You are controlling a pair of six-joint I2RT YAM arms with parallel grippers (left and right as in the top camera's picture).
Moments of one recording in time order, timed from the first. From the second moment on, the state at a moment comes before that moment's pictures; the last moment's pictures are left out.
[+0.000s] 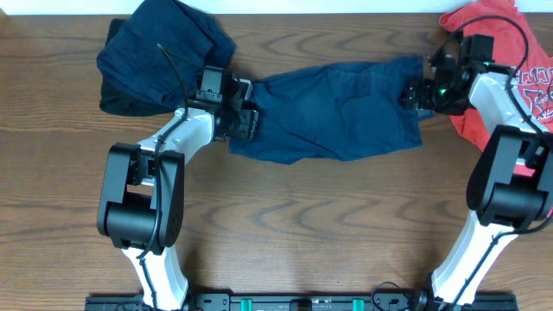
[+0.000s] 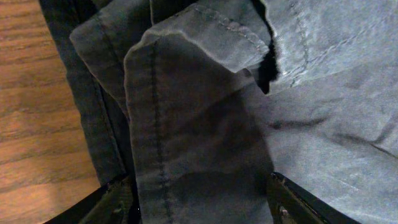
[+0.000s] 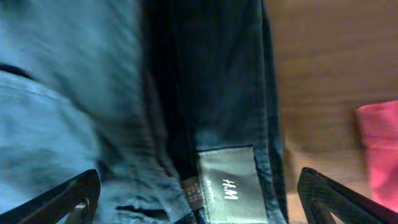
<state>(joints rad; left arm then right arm) -0.21 1.99 1.22 -0.37 0.23 -0.01 -0.18 2.16 1.60 -0.74 -0.30 -0.07</state>
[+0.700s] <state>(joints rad) -0.21 1.99 1.22 -0.37 0.23 -0.01 -0.18 2.27 1.62 -0.84 -0.65 -0.10</state>
